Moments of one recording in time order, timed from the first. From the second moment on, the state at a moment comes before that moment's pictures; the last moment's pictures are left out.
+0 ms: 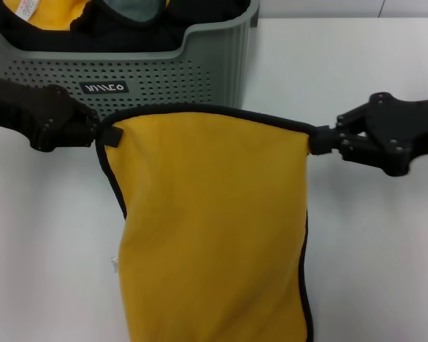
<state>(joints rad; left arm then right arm) -0.95 -1.78 2.84 -0.49 0.05 2.02 -1.38 0.62 2.00 -0.97 -0.85 -1.74 -1.81 1.66</state>
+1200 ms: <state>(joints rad) -0.97 -1.88 2.85 -0.50 0.05 1.71 -1.55 0.71 1.99 -0.99 -0.83 -1.97 -1.49 1.64</state>
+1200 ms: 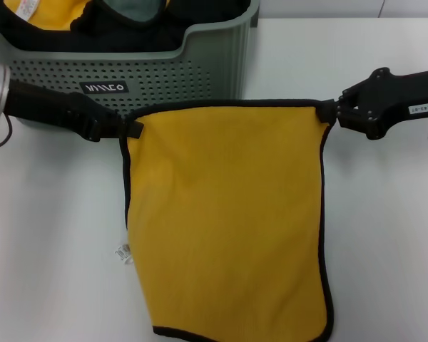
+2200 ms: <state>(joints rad) -0.97 -1.90 2.85 -0.50 0.04 1.62 -1.56 0.77 2.01 -1.11 -0.89 -2.14 -1.30 1.73</state>
